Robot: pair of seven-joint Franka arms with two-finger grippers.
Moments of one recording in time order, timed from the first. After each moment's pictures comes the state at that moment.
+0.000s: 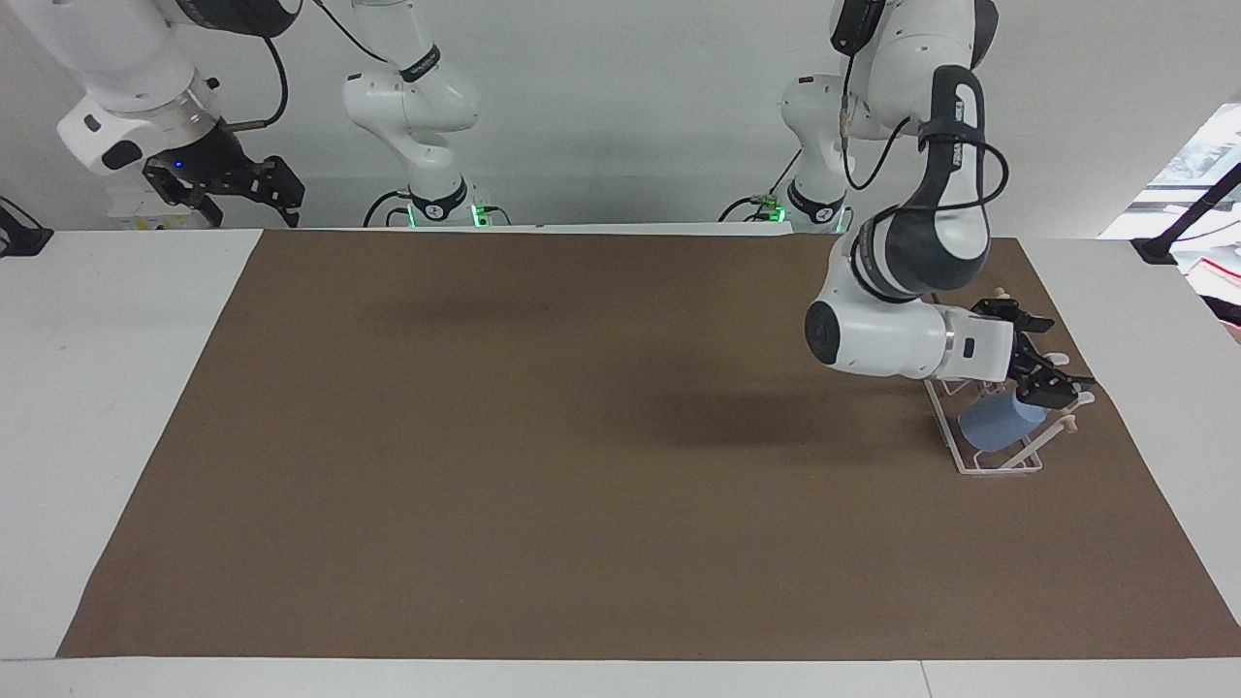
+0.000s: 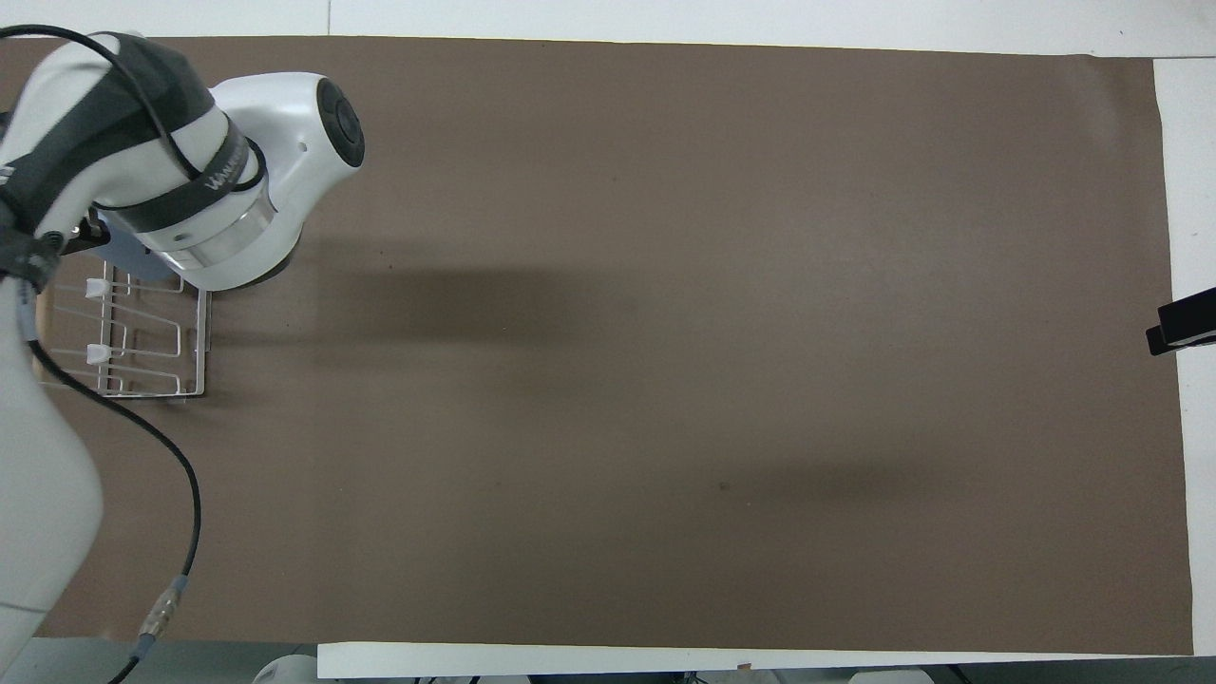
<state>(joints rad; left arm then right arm) -0.27 0.34 -0.15 -1.58 1.24 1.35 -2.06 -0.04 -0.08 -0.08 -1.60 -0.06 1.35 -0.12</state>
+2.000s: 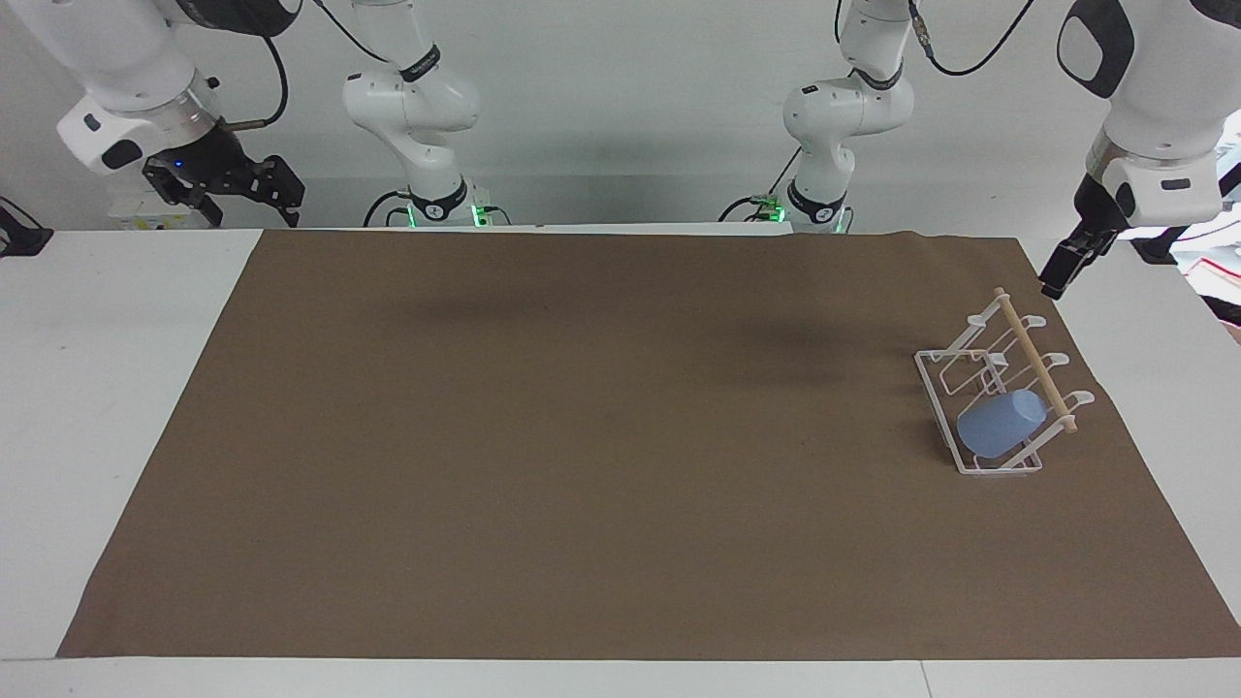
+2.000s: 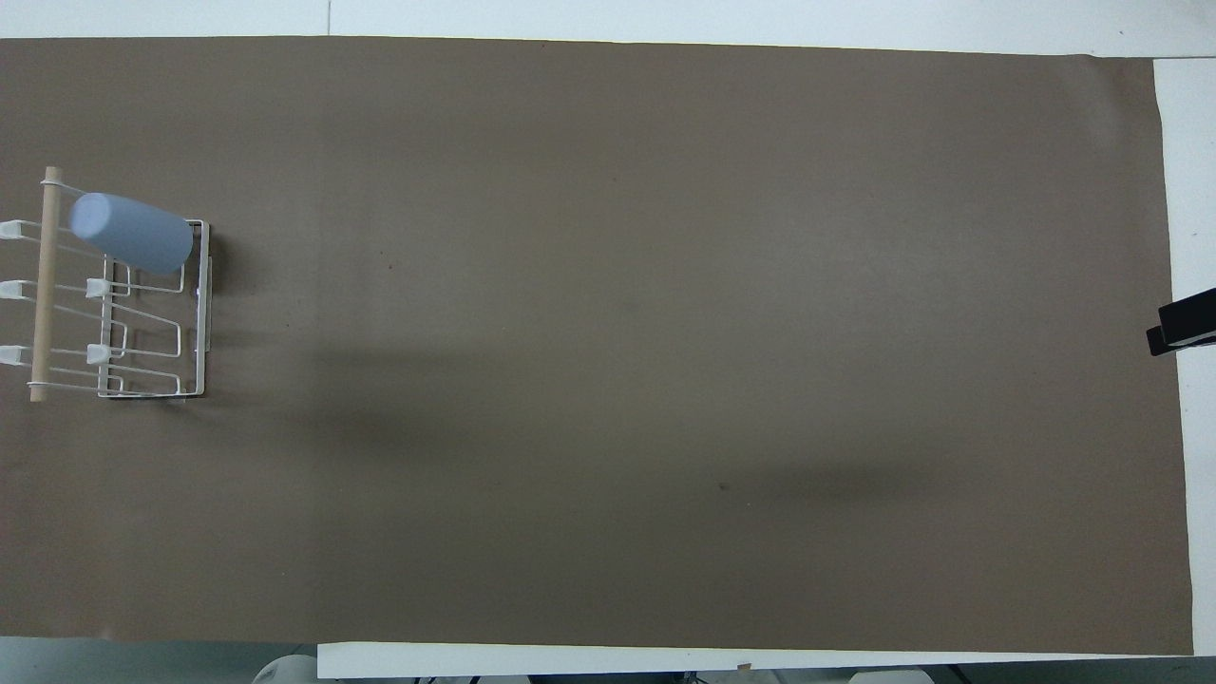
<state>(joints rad) 0.08 -0.01 -0.15 -1.58 0.21 1.58 -0.49 -0.04 -0.08 -0.08 -1.60 -0.06 1.35 -0.12</state>
